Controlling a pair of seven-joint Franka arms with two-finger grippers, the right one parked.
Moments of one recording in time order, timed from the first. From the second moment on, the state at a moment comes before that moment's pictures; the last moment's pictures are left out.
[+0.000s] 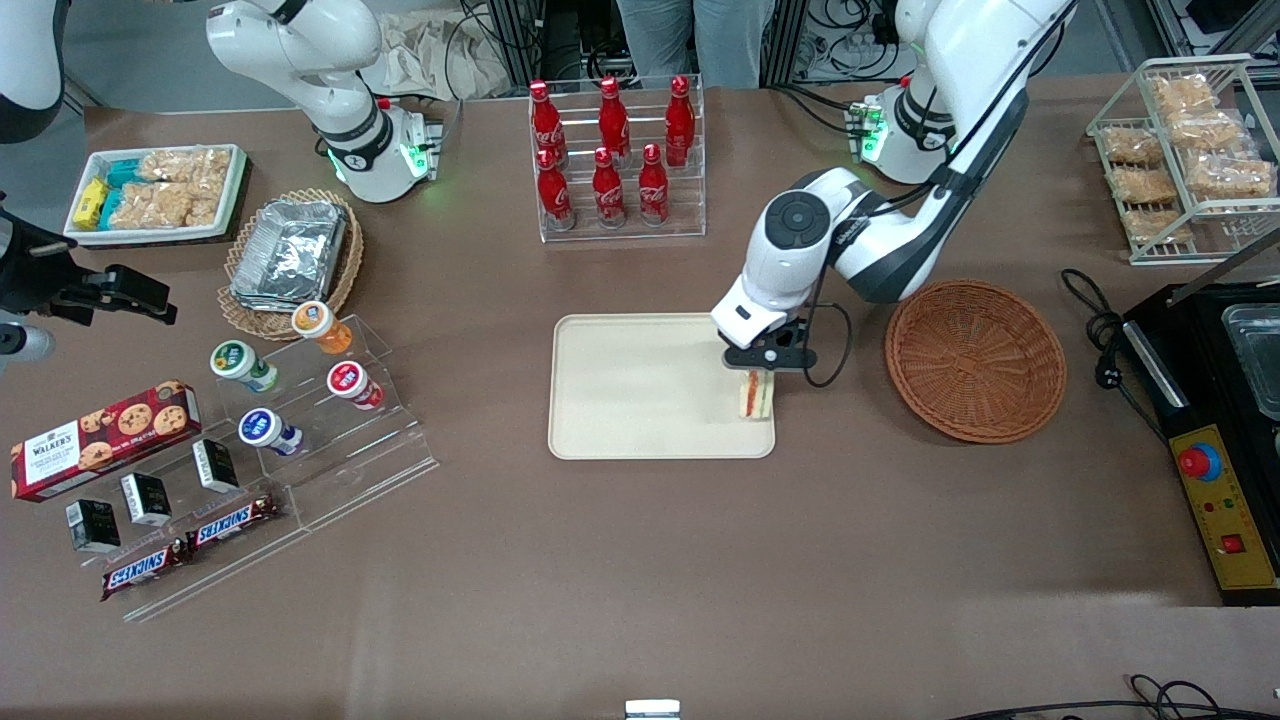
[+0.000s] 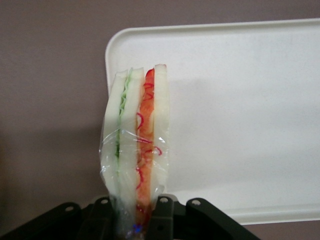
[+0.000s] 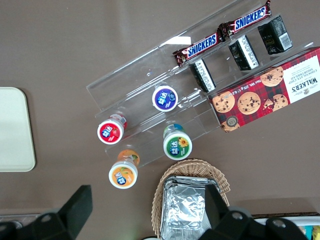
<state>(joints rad) -0.02 0.38 -0.67 -2.10 0.33 2.40 -0.83</state>
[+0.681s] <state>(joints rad) -0.02 0.49 -0.67 -2.07 0.45 2.40 -0.89</state>
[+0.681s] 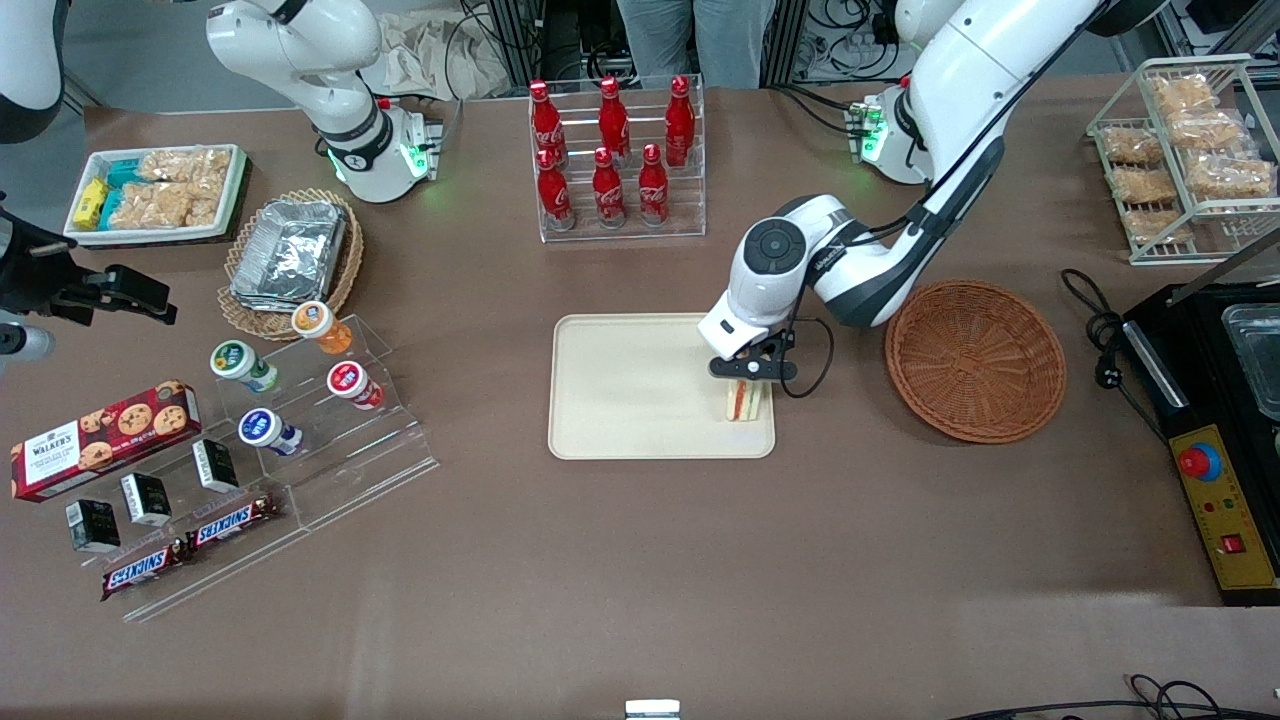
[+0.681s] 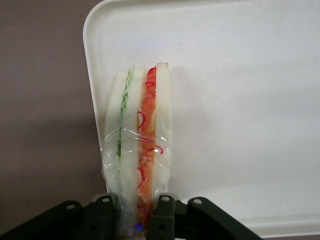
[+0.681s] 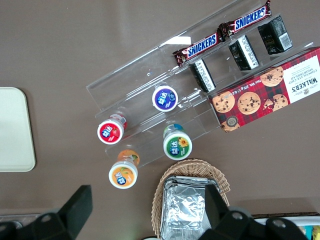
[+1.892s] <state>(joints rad) -0.02 0.52 -0.67 -2.05 0.48 2.40 -0.93</state>
